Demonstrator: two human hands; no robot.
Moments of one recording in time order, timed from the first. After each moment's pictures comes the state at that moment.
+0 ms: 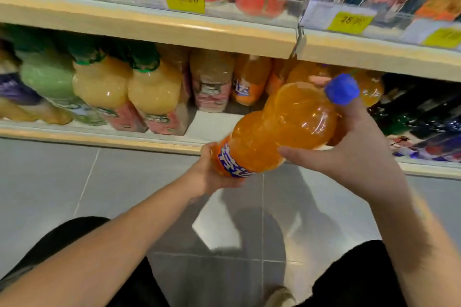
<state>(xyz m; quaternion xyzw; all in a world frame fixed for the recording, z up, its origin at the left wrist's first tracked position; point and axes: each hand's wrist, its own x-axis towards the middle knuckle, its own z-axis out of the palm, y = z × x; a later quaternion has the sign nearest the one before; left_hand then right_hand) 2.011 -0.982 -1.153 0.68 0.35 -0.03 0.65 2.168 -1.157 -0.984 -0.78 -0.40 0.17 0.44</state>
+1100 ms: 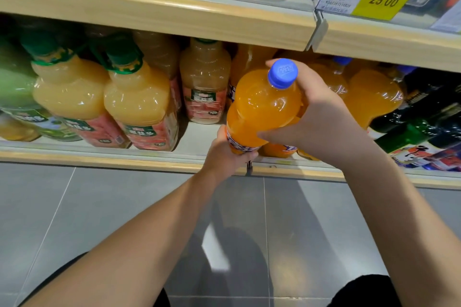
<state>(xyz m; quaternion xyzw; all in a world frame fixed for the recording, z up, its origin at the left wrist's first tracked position) 2.110 -0.950 -1.233 0.73 0.35 0.10 0.58 2.217 -1.081 -1.055 -0.78 -0.53 0.07 0.31</state>
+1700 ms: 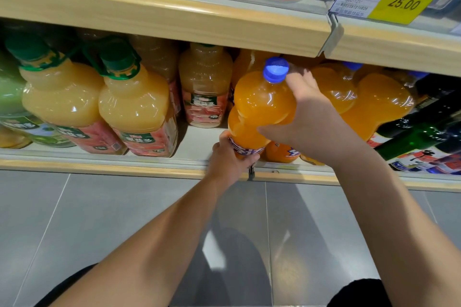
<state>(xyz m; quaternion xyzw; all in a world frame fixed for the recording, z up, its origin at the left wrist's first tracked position) 2.123 -0.948 -1.248 0.74 0.38 0.08 0.55 2.217 -1.053 -1.062 -0.84 -0.46 0.10 0.26</state>
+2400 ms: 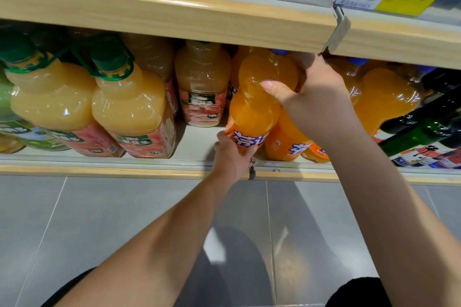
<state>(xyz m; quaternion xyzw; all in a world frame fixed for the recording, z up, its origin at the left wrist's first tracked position) 2.140 -0.949 -1.242 0.65 0.43 0.06 0.63 2.222 -1.032 -1.052 -0.88 -0.36 0.03 0.31</state>
